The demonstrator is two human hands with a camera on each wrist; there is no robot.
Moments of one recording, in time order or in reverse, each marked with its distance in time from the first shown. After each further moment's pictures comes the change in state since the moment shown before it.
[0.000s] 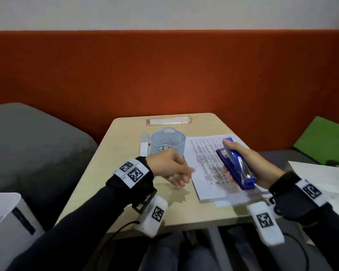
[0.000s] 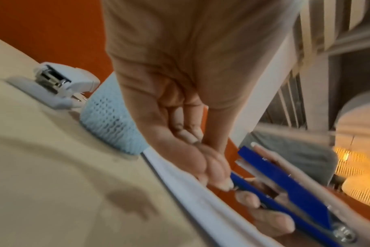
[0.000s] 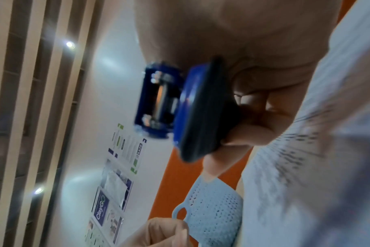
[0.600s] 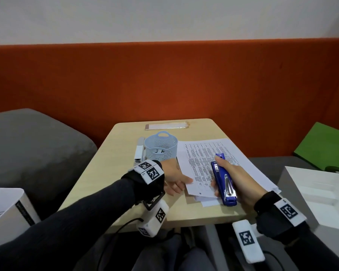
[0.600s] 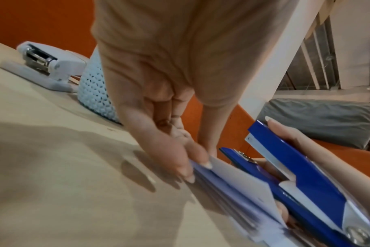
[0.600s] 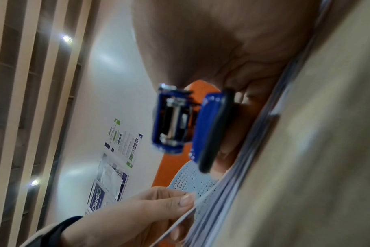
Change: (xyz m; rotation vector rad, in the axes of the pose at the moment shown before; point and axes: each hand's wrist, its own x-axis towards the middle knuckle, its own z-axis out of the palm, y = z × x) left_hand 0.014 0.012 0.042 0.136 0.086 -0.290; right_hand -0.014 0.042 -0.004 0.022 0.005 -0.031
